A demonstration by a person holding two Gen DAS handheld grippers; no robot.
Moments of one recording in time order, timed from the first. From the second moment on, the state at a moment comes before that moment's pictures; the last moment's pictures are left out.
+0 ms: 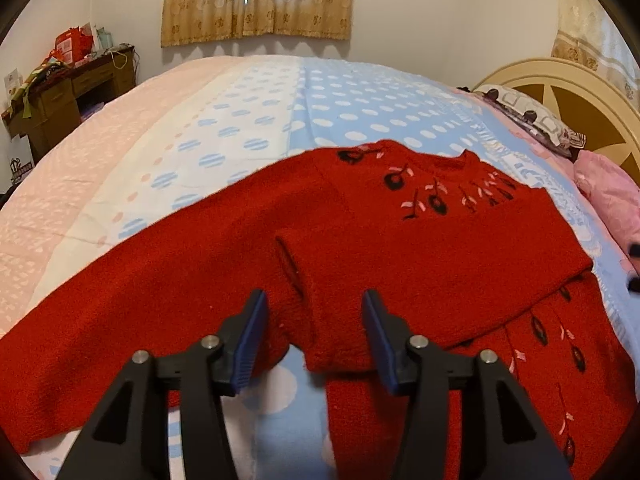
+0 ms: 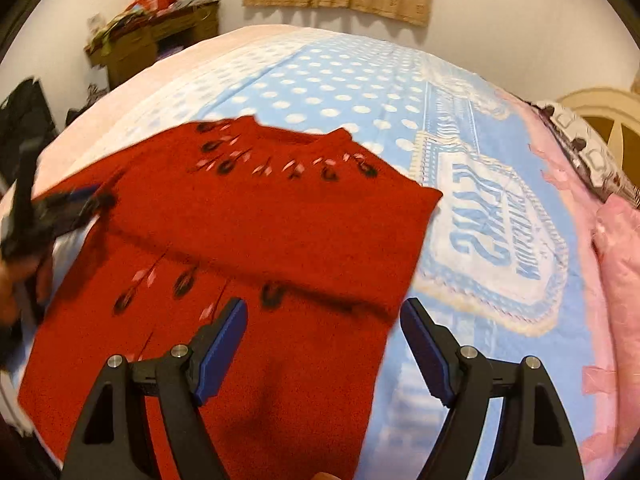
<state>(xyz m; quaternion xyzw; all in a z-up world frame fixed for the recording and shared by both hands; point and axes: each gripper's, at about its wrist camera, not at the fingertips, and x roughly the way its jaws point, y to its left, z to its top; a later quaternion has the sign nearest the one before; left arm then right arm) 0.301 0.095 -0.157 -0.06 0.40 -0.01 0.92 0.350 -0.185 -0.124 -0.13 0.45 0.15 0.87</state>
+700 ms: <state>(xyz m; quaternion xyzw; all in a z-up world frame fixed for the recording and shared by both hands) 0.291 0.118 -0.171 -0.11 0.41 0.01 0.91 0.378 -0.110 -0.195 -0.16 0.48 0.14 0.85</state>
